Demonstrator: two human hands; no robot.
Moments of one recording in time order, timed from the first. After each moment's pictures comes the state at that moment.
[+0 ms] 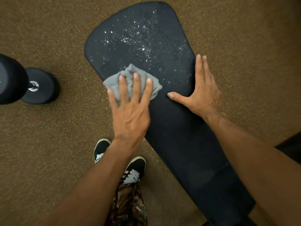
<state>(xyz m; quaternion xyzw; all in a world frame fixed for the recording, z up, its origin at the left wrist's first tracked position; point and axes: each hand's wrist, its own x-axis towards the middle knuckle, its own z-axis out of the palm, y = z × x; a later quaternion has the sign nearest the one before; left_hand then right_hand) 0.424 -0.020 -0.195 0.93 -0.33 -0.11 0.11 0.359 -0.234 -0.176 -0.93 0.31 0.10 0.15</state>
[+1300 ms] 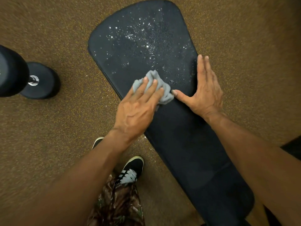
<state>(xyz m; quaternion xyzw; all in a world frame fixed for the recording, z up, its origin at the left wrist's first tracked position) 0.437 -0.018 -0.197 0.86 -0.46 -0.04 0.19 0.355 -0.236 -0.185 -0.95 0.28 0.06 0.12</state>
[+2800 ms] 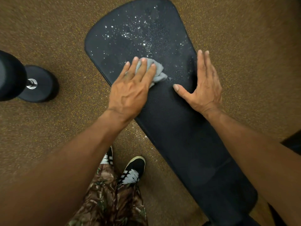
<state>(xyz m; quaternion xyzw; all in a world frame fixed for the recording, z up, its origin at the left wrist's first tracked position) 0.474 -0.032 -0.204 0.88 -0.45 0.01 0.14 0.352 -0.240 -0.191 -0.95 0.28 0.03 0.13</state>
